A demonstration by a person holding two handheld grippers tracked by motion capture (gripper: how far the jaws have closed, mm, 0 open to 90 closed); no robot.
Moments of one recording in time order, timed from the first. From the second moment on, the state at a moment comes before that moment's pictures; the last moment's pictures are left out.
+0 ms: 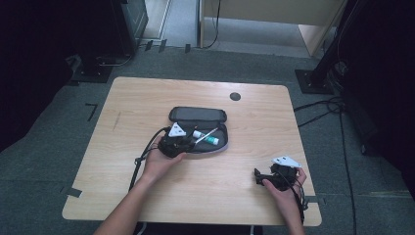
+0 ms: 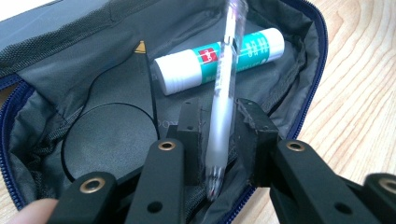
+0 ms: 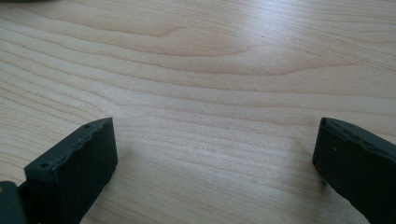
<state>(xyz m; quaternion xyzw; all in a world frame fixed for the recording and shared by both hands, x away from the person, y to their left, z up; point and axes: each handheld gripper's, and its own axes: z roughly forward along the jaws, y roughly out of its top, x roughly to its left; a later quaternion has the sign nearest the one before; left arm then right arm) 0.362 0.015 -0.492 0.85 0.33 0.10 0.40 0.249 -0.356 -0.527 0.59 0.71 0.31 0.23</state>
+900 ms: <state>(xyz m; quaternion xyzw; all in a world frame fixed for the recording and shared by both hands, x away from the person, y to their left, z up) 0.343 0.053 -0.466 0.80 0.38 0.11 0.45 0.249 -0.356 -0.526 0.59 0.71 0.31 0.23</state>
